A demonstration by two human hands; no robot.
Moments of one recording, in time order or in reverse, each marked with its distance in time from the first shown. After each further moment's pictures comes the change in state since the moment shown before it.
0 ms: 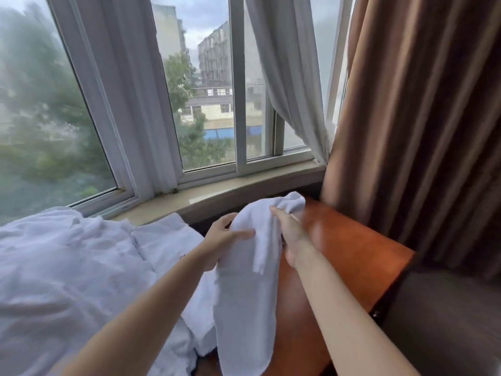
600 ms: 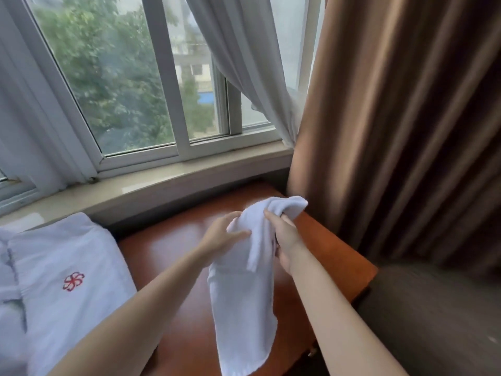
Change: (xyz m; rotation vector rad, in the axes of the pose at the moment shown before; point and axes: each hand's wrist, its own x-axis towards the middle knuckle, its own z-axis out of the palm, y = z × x) left_hand 0.211 -0.030 0.209 0.336 0.048 -0.001; right_hand 0.194 -0.010 -0.213 0.001 -0.074 0.111
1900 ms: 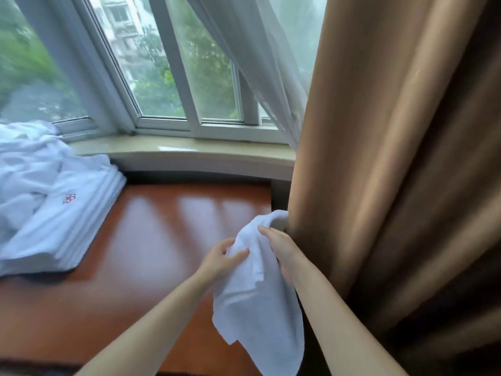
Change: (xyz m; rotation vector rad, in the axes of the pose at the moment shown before) left_hand 0.159 0.104 0.289 -0.127 0.596 -0.614; right_hand 0.249 -0.096 -0.265 -0.337 -0.725 0.420
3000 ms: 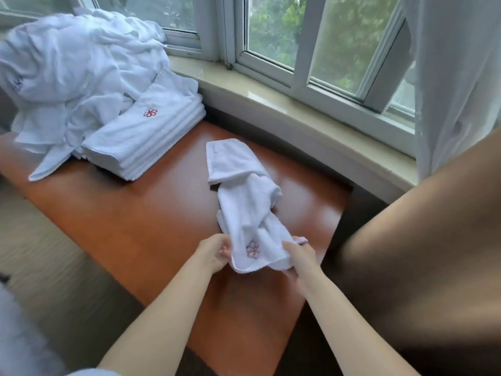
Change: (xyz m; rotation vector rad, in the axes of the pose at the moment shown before) left_hand 0.060 -0.099 -0.036 -1.201 0.526 -0.719; right_hand 0.115 0.037 0.037 -0.052 0.013 0.269
